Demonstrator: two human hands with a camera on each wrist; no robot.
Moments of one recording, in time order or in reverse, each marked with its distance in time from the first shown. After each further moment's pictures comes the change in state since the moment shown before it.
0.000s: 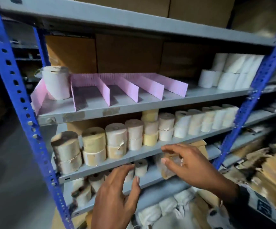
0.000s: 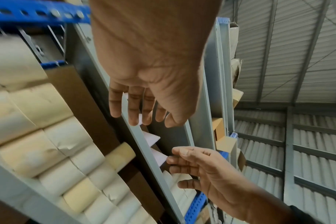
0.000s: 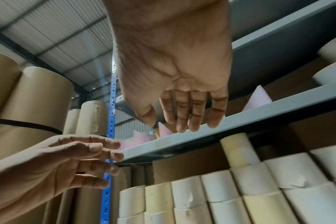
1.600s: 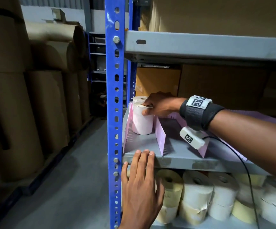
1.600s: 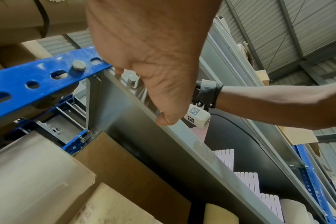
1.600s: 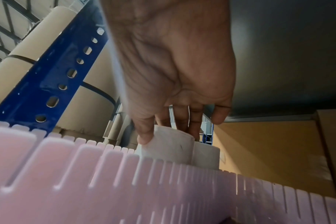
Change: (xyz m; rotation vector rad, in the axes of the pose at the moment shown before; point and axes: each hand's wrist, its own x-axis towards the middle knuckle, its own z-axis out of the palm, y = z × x) left_hand 0.154 -0.136 -0.087 0.799 0.227 -0.068; right_hand 0.428 -0.254 0.087 -0.568 -0.266 -0.581
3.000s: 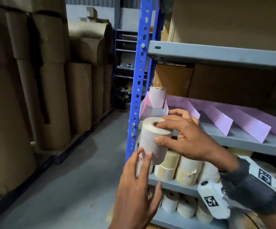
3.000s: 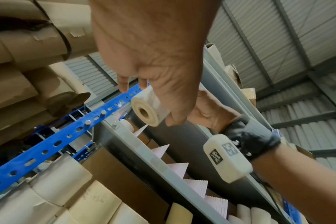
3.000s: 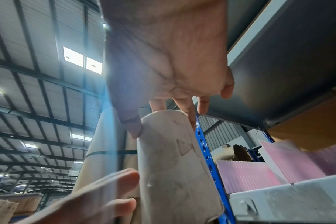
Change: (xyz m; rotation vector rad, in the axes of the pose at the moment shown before) left_hand -0.167 0.052 -0.115 -0.343 0.269 -0.012; right_hand -0.284 -0.110 0.005 0.604 0.336 -0.161
